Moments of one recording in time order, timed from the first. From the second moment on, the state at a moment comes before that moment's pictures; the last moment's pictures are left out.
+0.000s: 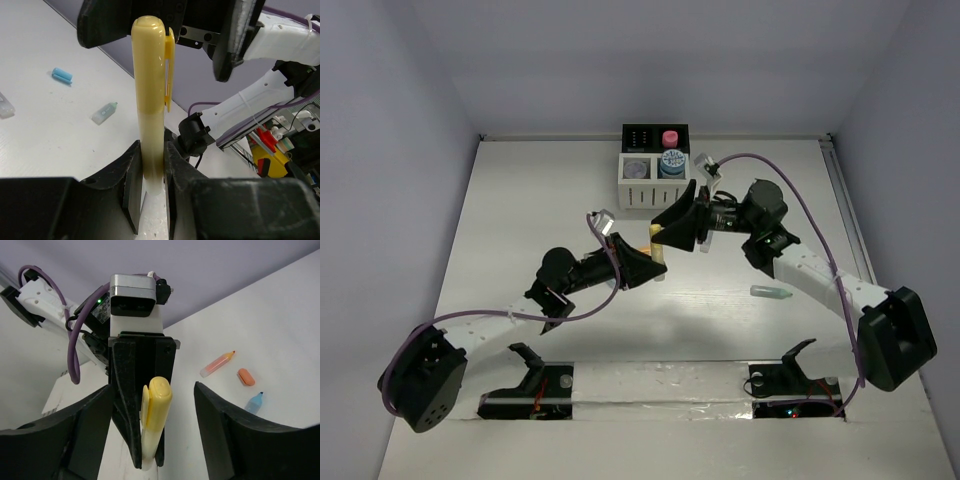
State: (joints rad) left arm -0.71 1.07 0.38 0.88 0.56 -0.80; right arm 0.54 1.31 0.87 0.63 -0.93 0.65
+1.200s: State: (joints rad) left arm -0.71 0.88 0.38 0.71 0.47 -0.71; right arm 0.57 1.42 0.93 0.67 -0.79 0.69
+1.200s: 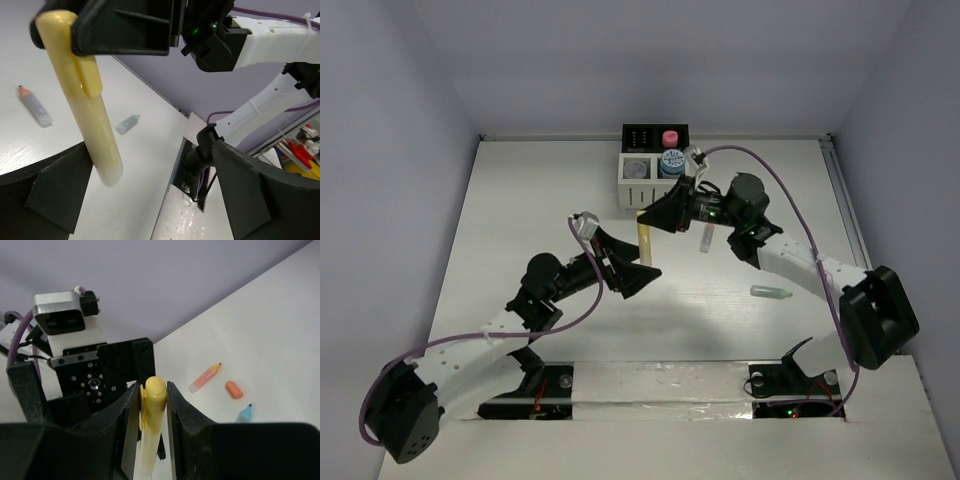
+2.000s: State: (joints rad) left arm -0.71 0.40 0.23 0.11 -0.04 -0.67; right arm 0.52 2.17 1.82 0.65 -0.07 0.31
